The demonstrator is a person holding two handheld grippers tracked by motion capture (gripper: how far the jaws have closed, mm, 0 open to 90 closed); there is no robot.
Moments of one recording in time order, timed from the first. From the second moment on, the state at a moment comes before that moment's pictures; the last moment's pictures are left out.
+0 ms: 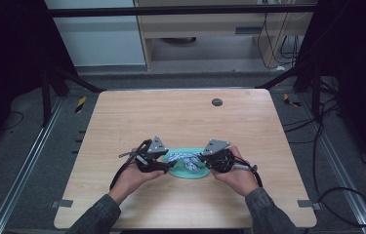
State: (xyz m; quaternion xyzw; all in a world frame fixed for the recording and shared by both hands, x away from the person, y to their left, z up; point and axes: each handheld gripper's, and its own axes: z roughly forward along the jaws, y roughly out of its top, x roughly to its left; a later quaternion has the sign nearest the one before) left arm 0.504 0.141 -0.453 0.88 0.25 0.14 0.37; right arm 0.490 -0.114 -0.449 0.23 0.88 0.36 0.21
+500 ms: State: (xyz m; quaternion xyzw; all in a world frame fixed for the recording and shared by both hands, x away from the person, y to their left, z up) left arm 0.500 0.141 -0.462 0.88 0.25 0.12 0.38; right arm 0.477 -0.116 -0.454 0.23 0.88 0.36 0.21
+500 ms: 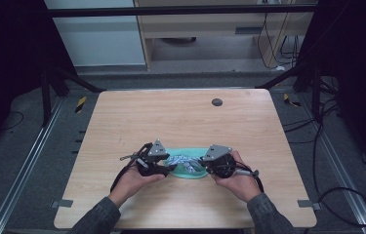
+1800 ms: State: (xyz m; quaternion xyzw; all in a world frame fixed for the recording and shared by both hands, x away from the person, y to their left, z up) left arm 0.481 0.148 -0.474 0.89 0.22 0.12 0.37; right arm 0.451 -0.114 -0.473 0.21 0.89 0.36 0.19
